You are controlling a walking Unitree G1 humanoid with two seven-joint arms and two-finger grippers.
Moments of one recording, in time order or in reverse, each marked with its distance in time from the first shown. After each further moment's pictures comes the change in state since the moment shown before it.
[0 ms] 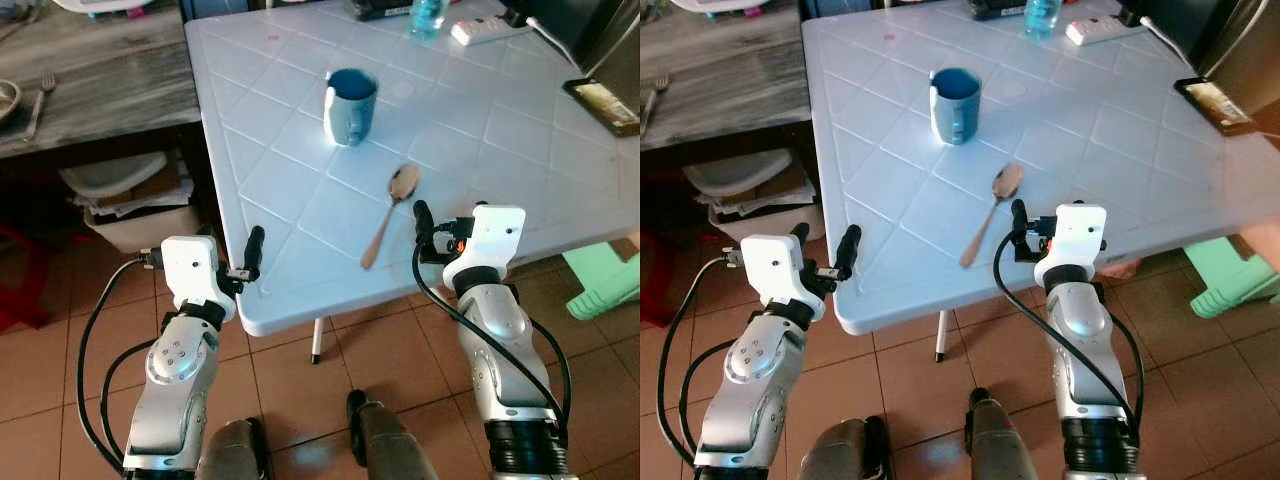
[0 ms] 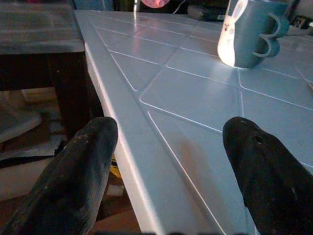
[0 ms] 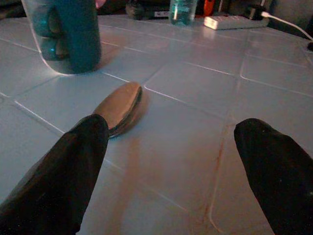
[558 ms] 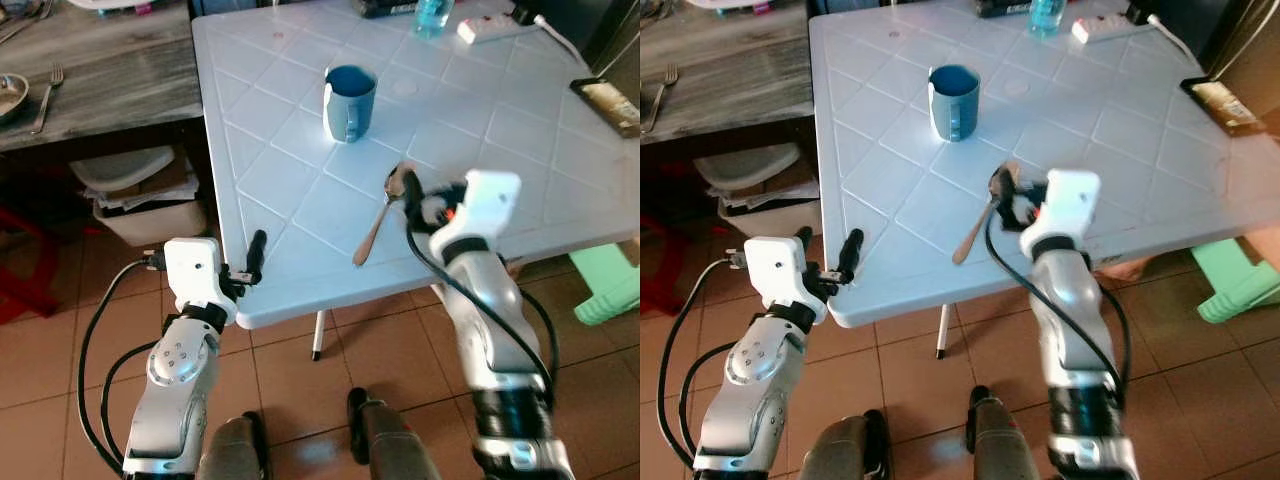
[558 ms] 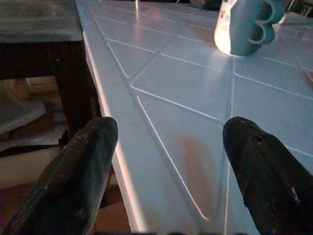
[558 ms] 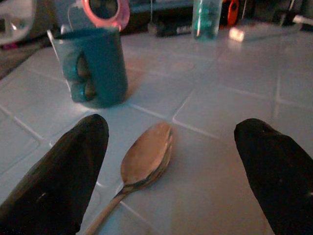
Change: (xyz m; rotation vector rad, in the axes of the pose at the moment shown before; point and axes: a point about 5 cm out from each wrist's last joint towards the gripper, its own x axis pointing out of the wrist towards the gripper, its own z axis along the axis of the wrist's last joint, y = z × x) left arm -0.003 -0.003 -0.002 -0.009 0.033 -0.016; right arm 0.027 0.020 0.027 0.094 -0.027 0.040
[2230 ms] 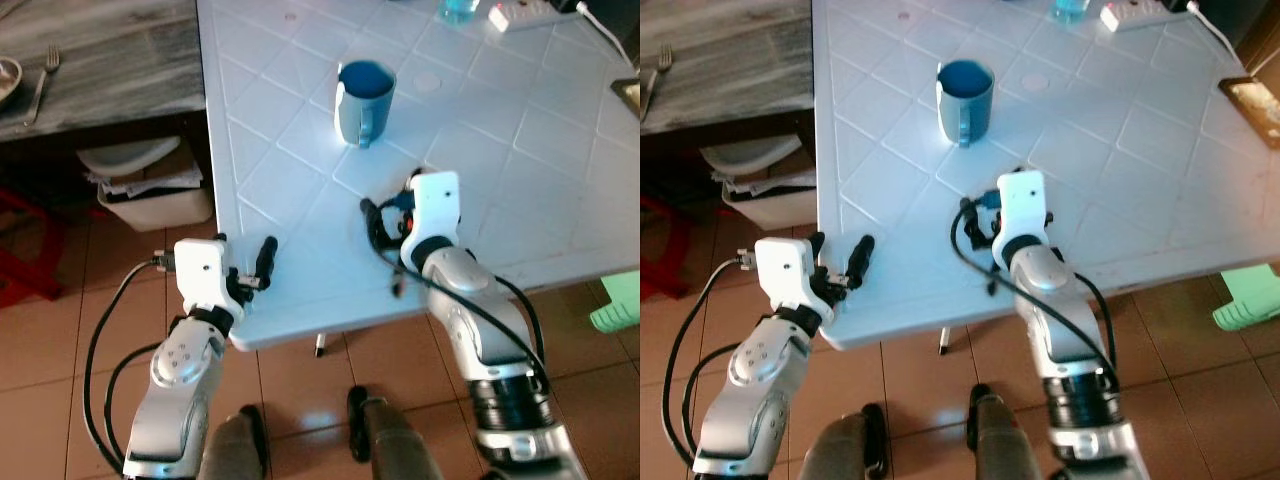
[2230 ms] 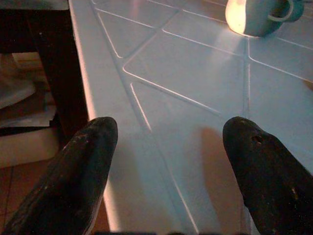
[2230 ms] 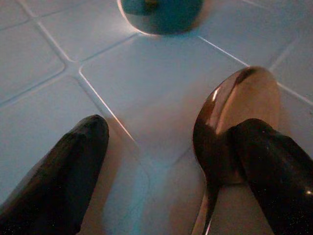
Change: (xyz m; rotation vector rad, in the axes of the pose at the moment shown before) left arm -0.001 -0.006 -0.001 -0.012 0.040 -0.047; right arm 0.001 0.020 -0.013 -0.159 0.222 0.191
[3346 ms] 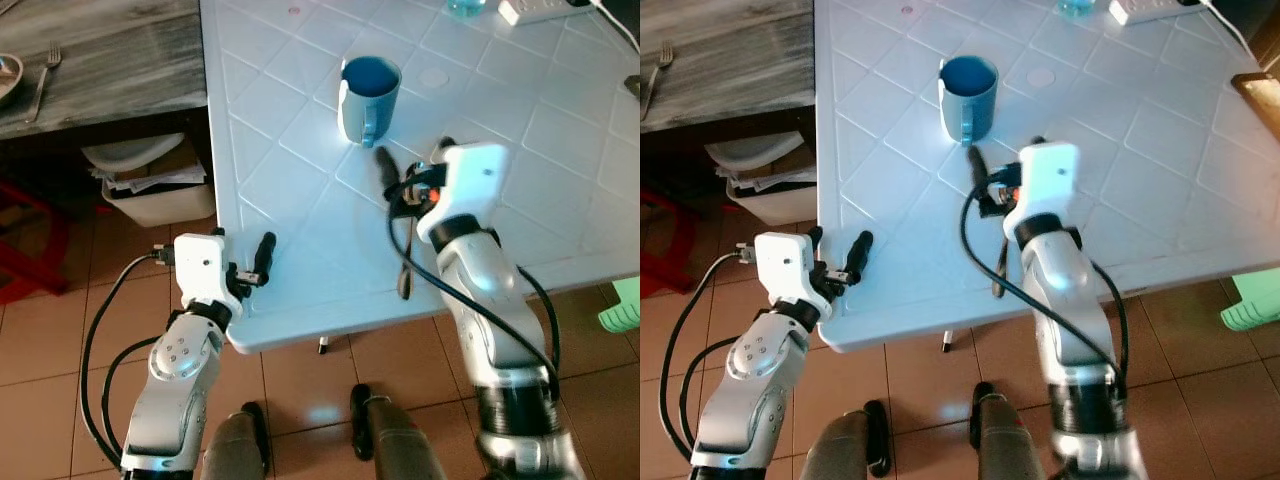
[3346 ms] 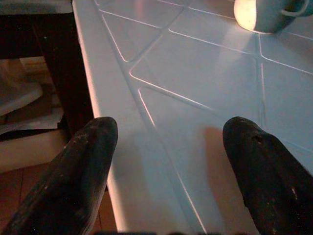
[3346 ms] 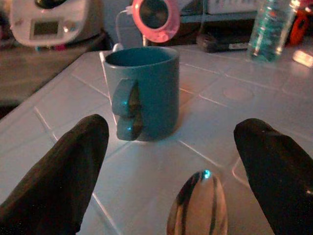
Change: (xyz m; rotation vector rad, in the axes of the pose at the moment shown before) left arm 0.005 0.002 0.004 0.030 -0.007 -0.004; right arm -0.025 -0.001 0.040 0.120 -0.322 -0.081
